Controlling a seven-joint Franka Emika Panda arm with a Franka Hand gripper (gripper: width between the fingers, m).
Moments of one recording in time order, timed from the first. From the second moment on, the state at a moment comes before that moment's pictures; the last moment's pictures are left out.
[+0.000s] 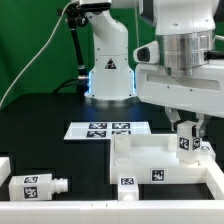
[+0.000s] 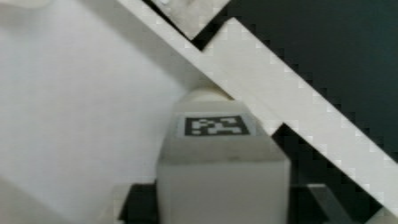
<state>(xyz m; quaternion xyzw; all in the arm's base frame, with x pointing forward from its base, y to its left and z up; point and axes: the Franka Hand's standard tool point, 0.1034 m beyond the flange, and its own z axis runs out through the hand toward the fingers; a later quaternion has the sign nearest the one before) 0.563 0.137 0.082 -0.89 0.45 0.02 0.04</state>
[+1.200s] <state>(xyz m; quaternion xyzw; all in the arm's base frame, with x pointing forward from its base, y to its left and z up) 0.564 0.138 0.083 -0.98 0.17 0.01 0.04</state>
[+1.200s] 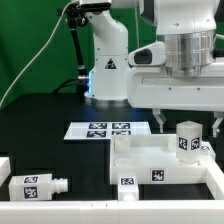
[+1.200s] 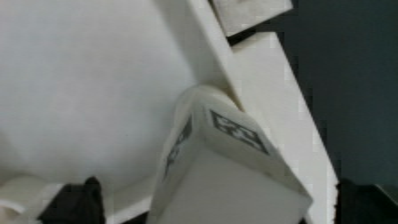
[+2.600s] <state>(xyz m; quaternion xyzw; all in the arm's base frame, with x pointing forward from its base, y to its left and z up) 0.570 0.141 0.082 -0.96 -0.29 -0.01 -0.01</state>
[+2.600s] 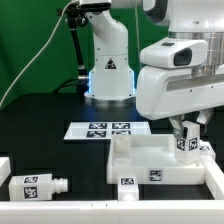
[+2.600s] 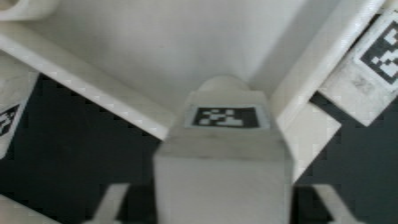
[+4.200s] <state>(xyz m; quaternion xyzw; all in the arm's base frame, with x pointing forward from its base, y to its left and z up) 0.569 0.139 0.080 -0.90 0.43 0.00 0.03</state>
